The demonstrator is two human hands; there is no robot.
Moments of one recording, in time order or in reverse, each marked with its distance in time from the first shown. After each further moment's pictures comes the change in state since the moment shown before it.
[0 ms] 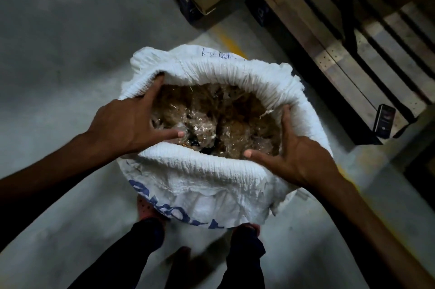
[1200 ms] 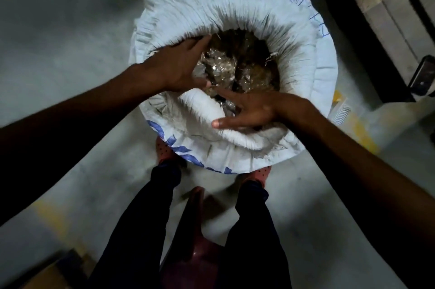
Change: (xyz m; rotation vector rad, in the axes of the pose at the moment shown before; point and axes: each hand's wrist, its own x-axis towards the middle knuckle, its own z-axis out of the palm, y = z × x) left_hand 0.022 0.008 0.059 -0.076 -0.220 0.297; right_hand 0.033 -0.064 0.061 -0.065 -0.686 -0.475
